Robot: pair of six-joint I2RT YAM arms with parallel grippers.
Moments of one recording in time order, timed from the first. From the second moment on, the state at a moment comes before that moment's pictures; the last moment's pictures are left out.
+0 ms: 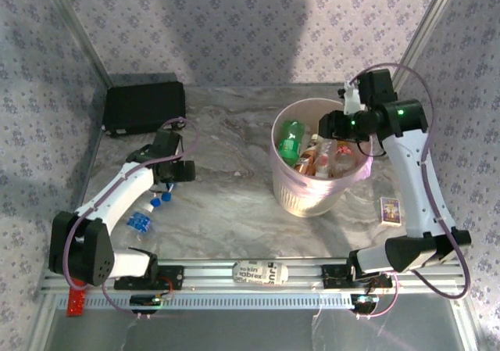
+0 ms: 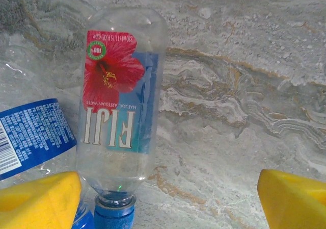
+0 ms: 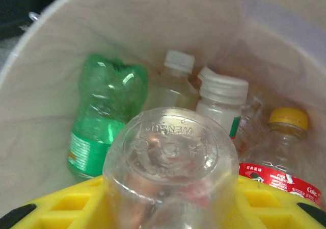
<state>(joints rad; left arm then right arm) -0.31 1.32 0.92 -0.73 -0.16 -0.34 0.18 1.40 1.73 -1.31 -0.26 0.22</state>
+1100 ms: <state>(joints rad) -0.27 1.42 0.91 -0.65 -0.18 -0.32 0.18 1.33 1.69 -1.21 -0.25 0.22</state>
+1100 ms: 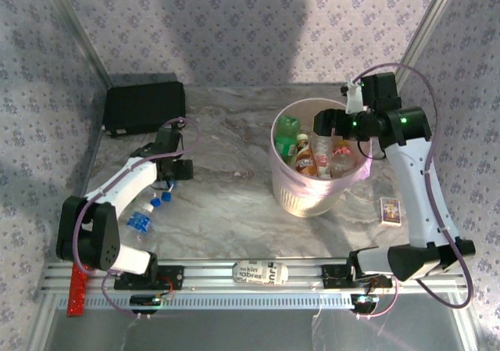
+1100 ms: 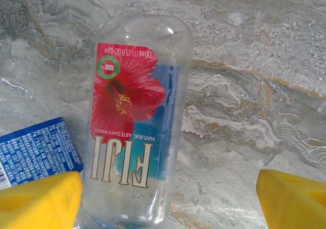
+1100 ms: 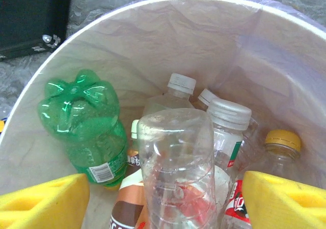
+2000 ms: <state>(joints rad) -0.26 1.42 0.88 -0.62 -0.17 -0.35 0.19 1.37 1.57 -1.11 -0.26 0.25</state>
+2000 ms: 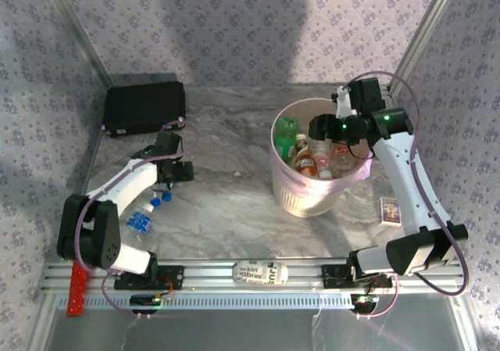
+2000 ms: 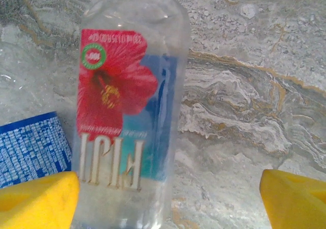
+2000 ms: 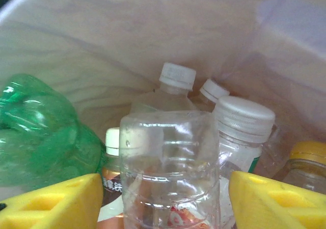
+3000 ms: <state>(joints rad) -0.24 1.50 0.85 -0.58 -0.11 -0.39 0.19 1.19 1.59 -1.08 -0.31 0.25</state>
